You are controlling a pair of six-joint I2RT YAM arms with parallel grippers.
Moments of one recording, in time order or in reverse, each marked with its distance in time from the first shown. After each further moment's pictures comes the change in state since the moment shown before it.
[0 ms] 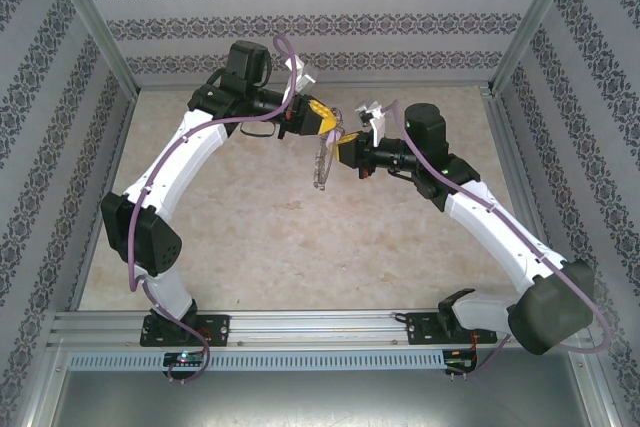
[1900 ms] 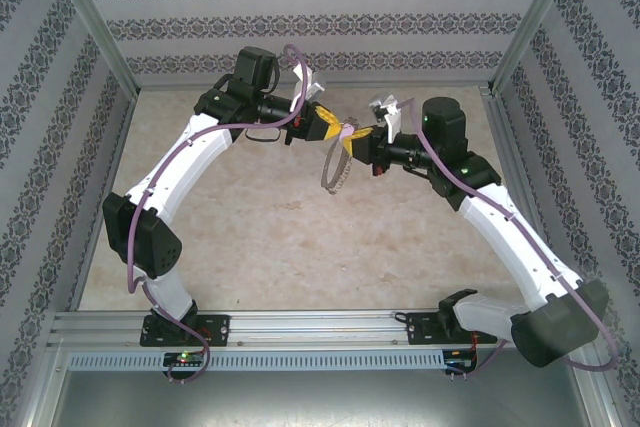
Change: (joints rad) left arm -0.034 -0.010 -0.034 0.003 -0.105 0.023; right arm -0.055 -0.063 0.076 -0.151 -0.019 -0.077
